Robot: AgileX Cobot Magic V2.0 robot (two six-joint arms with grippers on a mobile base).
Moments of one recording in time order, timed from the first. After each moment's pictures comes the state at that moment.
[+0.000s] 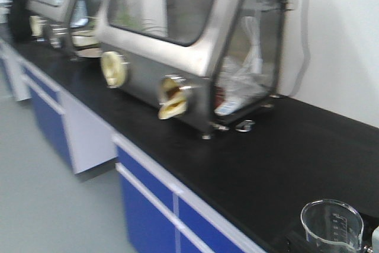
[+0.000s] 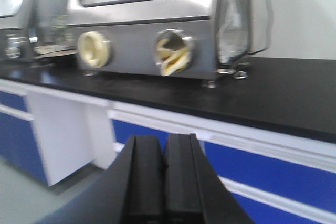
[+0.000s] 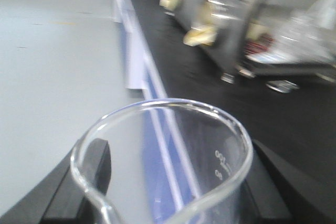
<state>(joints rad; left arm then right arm) -0.25 -0.01 0.03 -0.03 0.01 0.09 0.56 0.77 -0.50 -1.20 0.09 1.03</state>
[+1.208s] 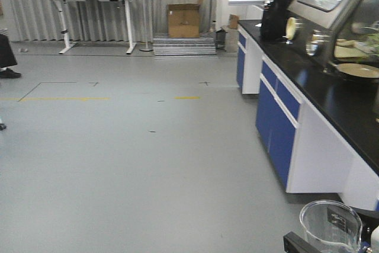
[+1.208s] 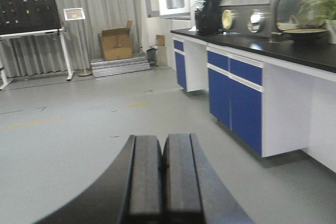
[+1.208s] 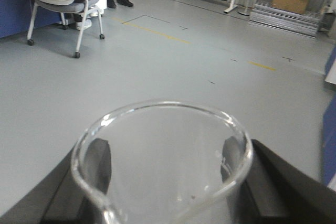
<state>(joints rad) -0.25 -0.01 0.03 -0.03 0.01 0.09 0.56 0.77 -0.50 -1.20 0.09 1.03</state>
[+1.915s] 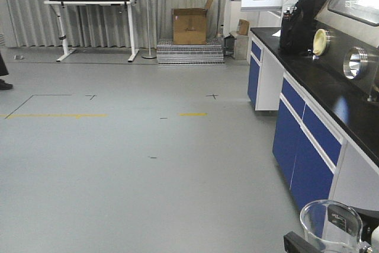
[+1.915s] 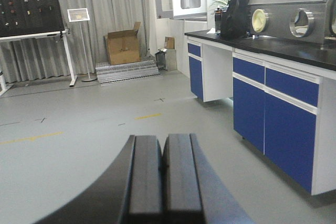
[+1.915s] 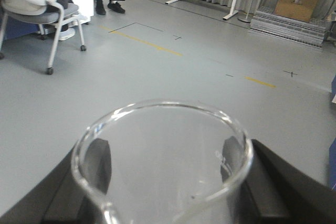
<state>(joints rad) -0.25 -0.01 0.03 -0.03 0.01 0.09 0.56 0.77 -0.50 -1.20 0.09 1.03</state>
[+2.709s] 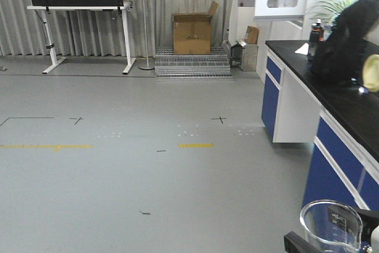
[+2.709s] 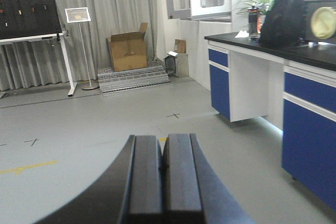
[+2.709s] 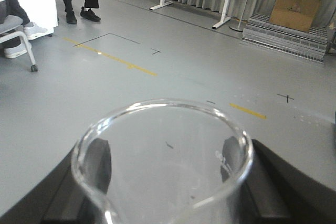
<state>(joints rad) -0.25 -0.01 0.03 -0.03 0.01 0.09 0.56 0.77 -0.50 -1.20 0.09 1.03</state>
